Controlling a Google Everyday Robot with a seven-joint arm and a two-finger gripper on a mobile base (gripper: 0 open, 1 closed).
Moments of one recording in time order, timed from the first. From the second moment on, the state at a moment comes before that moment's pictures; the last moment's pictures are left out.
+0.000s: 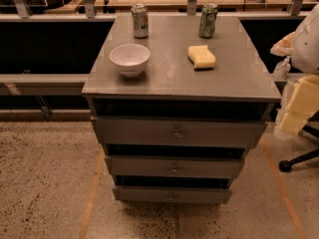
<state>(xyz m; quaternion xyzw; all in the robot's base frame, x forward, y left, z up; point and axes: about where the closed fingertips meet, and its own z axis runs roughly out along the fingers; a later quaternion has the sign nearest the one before) 0.438 -0.216 0.977 -0.60 0.78 -0.04 0.16</state>
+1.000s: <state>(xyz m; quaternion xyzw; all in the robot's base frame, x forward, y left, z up) 0.479 -0.180 0.894 -0.62 0.76 0.04 0.20</state>
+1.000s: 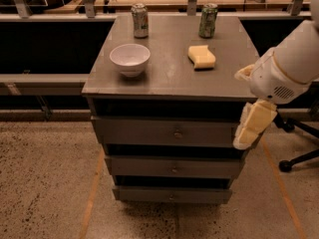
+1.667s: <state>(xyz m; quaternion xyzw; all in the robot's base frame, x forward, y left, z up) 0.507 -0.141 0.808 -0.65 0.72 0.10 0.21</state>
